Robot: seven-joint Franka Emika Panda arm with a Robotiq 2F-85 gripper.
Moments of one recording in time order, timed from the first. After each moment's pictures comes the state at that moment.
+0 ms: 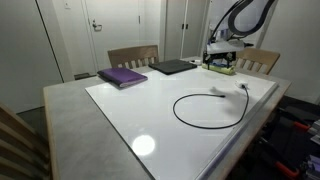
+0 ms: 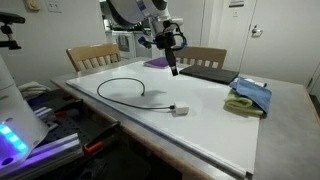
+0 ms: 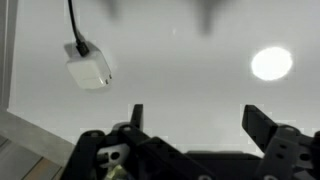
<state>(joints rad) 0.04 0.26 -0.25 -2.37 -0.66 2.64 1.28</state>
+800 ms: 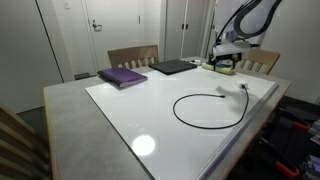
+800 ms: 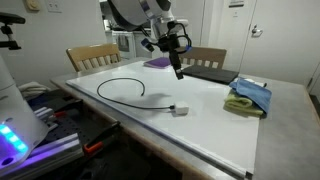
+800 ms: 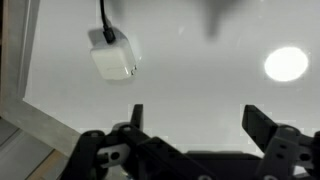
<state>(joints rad) 0.01 0.27 -0.28 -2.39 -0.72 2.64 1.27</state>
